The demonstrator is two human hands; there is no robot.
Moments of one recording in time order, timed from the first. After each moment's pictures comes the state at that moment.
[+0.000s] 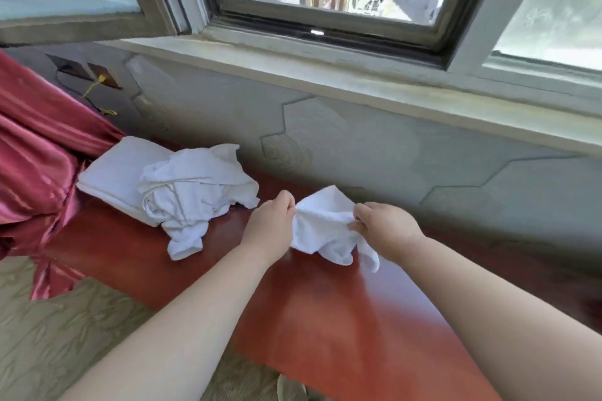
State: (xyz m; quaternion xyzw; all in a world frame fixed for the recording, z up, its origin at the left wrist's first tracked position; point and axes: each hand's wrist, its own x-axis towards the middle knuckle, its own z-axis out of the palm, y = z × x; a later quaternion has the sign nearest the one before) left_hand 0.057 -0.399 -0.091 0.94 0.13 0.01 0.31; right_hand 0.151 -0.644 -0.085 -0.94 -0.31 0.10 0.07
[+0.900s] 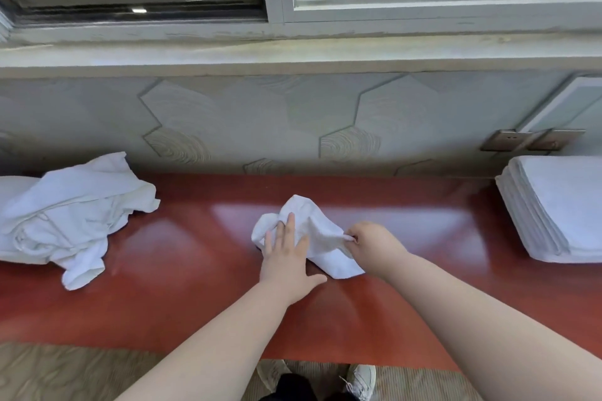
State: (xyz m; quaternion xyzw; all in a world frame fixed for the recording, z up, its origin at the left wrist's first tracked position) left_hand 0.007 -0.652 -0.182 0.98 -0.07 -0.17 0.07; right_hand 0.044 -0.866 -0.136 -0.95 -0.05 0.23 0.22
